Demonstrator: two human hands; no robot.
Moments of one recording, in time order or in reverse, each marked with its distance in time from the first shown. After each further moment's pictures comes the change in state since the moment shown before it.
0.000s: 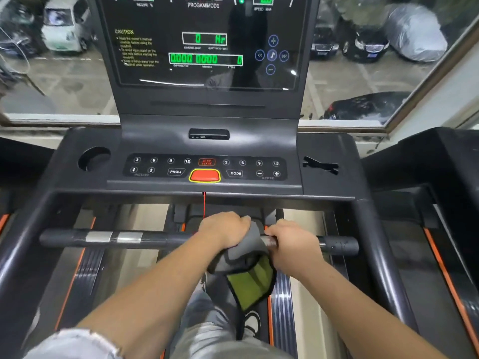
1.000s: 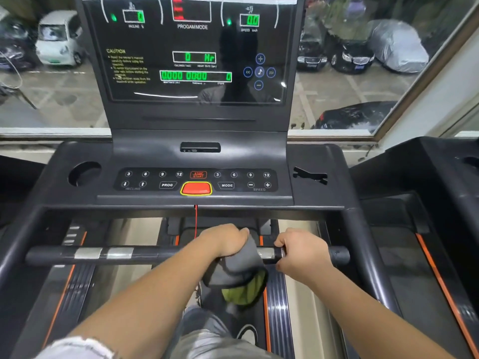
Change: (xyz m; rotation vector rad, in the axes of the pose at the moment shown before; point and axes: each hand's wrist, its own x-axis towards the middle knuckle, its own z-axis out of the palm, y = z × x) left_hand 0.001 0.018 -0.009 -0.056 -0.115 0.004; right_hand -0.003 0.021 -0.029 -0.068 -0.071 0.144
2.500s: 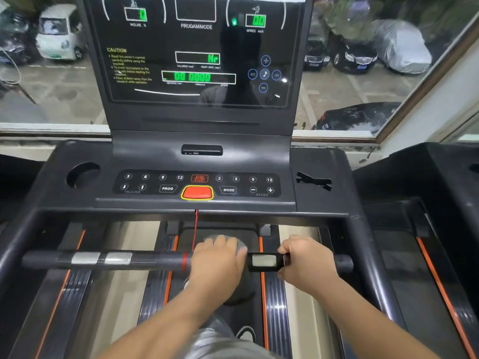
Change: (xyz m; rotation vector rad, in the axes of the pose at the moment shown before) left_hand -0.050 -0.019 0.043 0.384 0.654 0.149; right_hand 0.001 0.008 0.007 0.037 0.089 -0.066
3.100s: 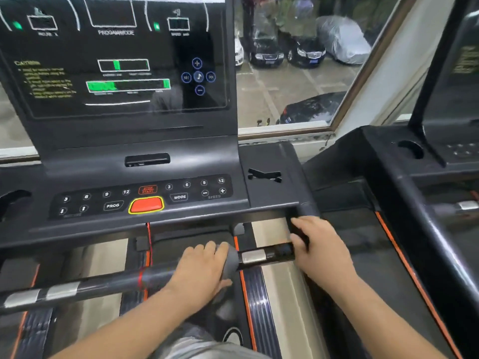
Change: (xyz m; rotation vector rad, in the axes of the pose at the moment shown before) left_hand 0.018 0.036 0.000 0.127 -0.221 0.361; right_hand -0.049 0.079 -0.031 0.234 0.367 0.214
